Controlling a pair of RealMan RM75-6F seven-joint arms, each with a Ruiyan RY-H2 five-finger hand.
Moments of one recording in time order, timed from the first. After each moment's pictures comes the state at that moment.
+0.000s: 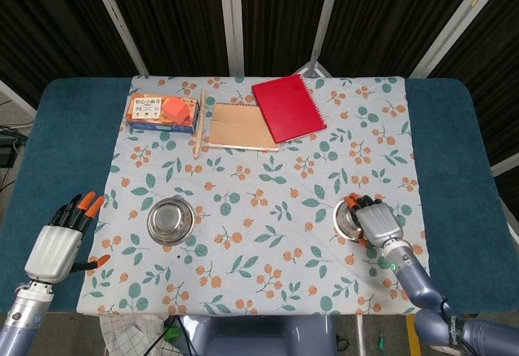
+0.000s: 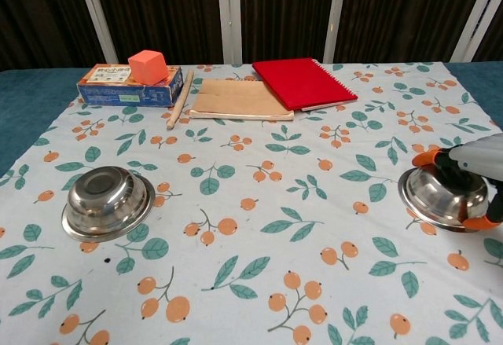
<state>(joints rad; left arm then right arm) -0.16 -1.31 0.01 -1.49 1.61 1.45 0.25 0.58 -1.36 0.08 -1.56 -0.96 0.85 -0.62</state>
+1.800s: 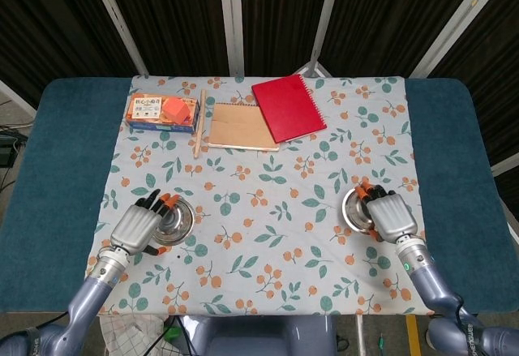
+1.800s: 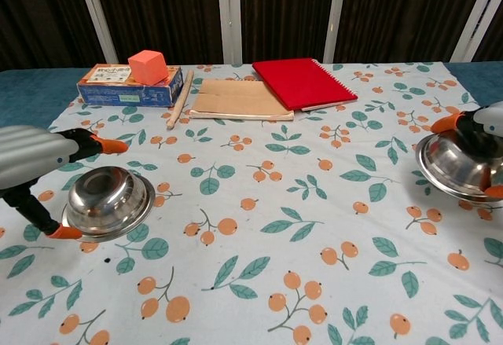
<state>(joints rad) -0.46 -1.45 -0.11 -1.67 1.20 1.00 0.75 0.58 -1.23 0.04 -1.68 -1.03 0.99 -0.61</state>
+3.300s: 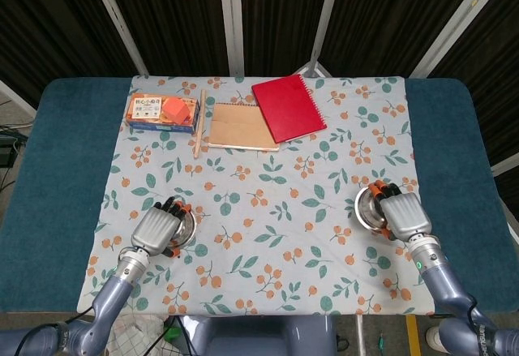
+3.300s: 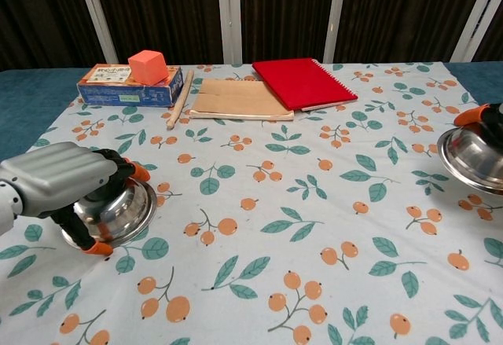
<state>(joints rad) -0.55 -1.59 -0.04 -1.58 1.13 1.07 0.84 0.58 -1.18 0.03 -1.69 -1.00 1.00 -0.58</state>
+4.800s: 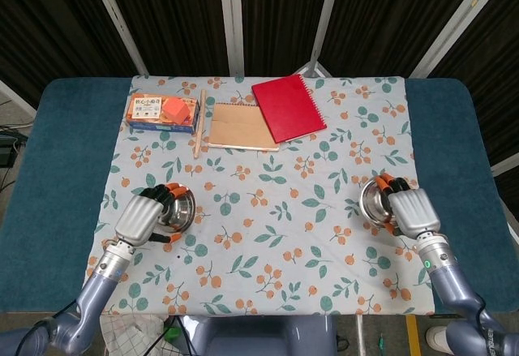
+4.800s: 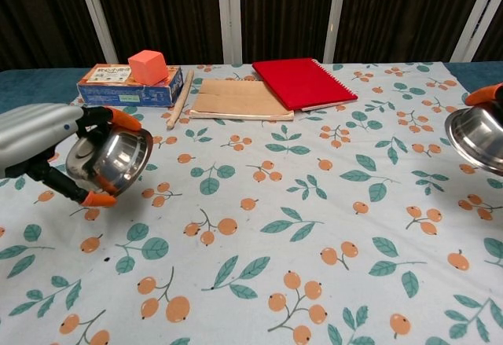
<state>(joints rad) -0.49 -1.59 -0.03 -1.39 1.44 1.26 0.19 0.55 -1.14 0.05 -1.70 -1.07 1.05 -0.45</state>
